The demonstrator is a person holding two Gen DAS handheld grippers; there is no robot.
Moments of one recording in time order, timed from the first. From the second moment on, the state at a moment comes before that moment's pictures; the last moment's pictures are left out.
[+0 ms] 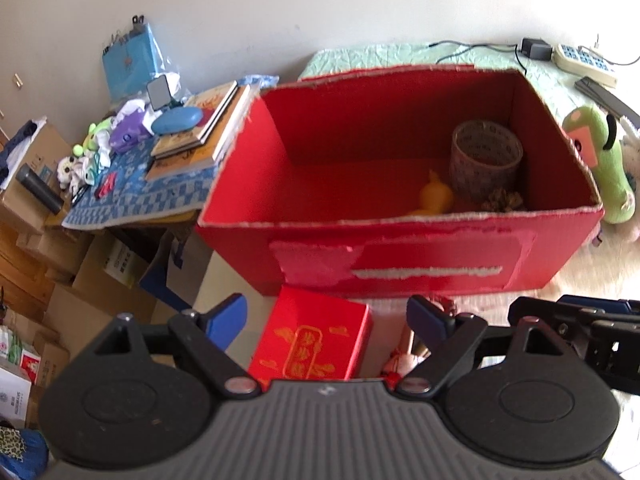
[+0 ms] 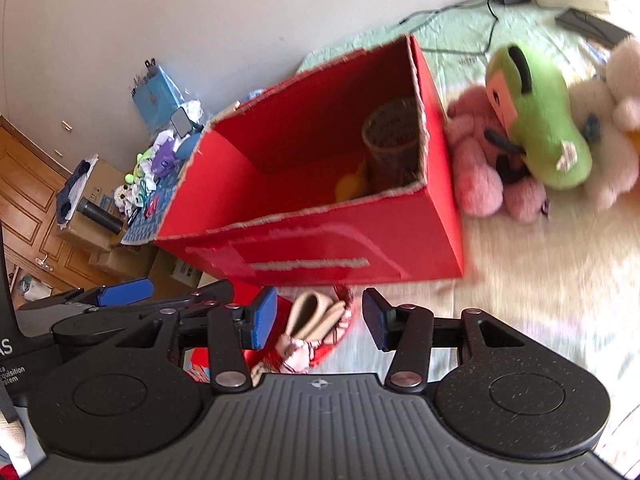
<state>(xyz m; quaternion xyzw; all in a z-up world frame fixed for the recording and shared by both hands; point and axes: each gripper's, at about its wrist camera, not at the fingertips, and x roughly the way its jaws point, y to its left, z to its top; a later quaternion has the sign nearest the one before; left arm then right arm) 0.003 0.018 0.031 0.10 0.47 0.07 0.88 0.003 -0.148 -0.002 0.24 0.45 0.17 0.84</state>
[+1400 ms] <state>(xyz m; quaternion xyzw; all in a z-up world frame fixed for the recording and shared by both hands) -0.032 0.034 -0.035 0.02 0.52 -0.11 0.85 0.022 -0.139 -0.058 0.32 0.55 0.19 0.75</state>
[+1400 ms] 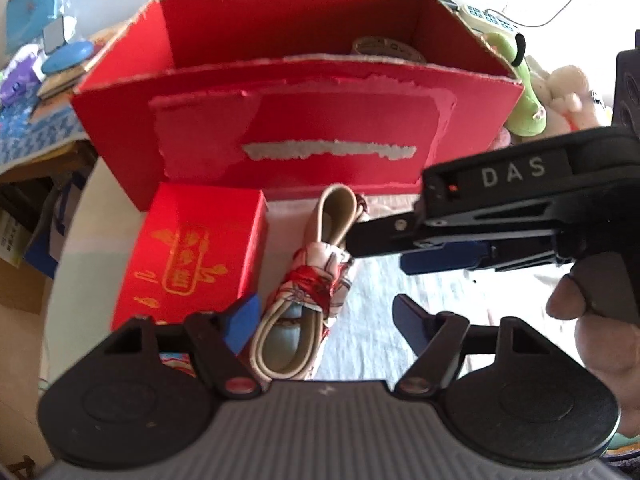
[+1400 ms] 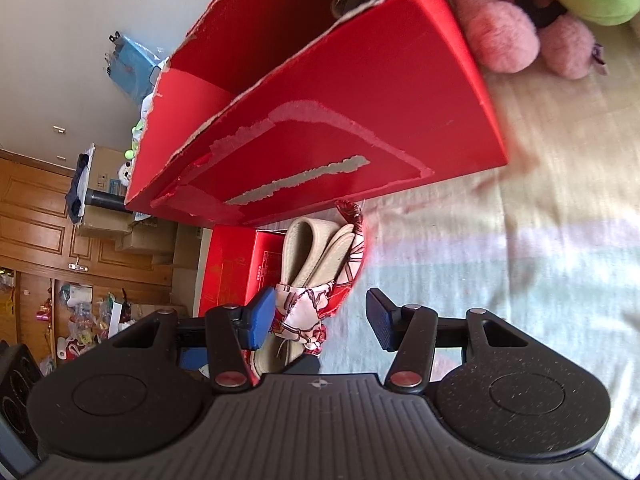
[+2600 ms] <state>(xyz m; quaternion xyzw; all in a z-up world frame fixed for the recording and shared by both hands) 0.001 0.000 -0.048 0.07 0.56 -0.14 0.81 0.038 -0.130 -0.064 0.26 0.59 0.20 0.73</state>
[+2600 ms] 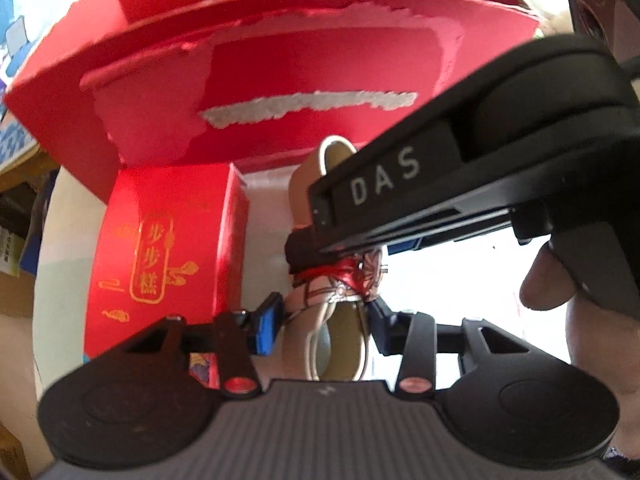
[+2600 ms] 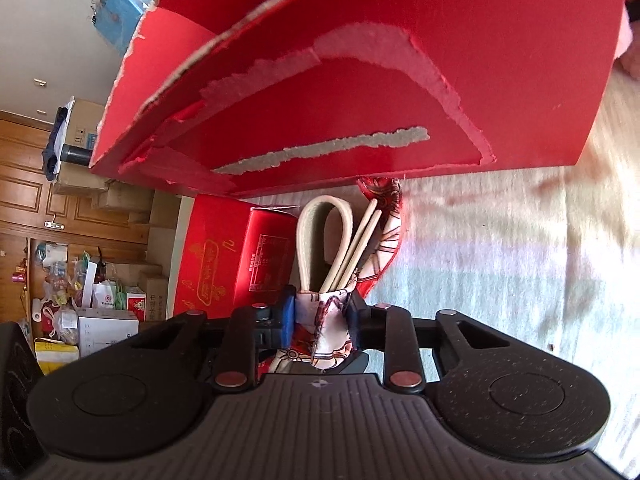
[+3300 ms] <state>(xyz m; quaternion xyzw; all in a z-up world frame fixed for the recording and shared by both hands) 0.004 -0.091 0.015 0.10 0.54 -0.19 0.81 0.010 -0.179 -0.020 0.29 0.54 0.16 0.78</state>
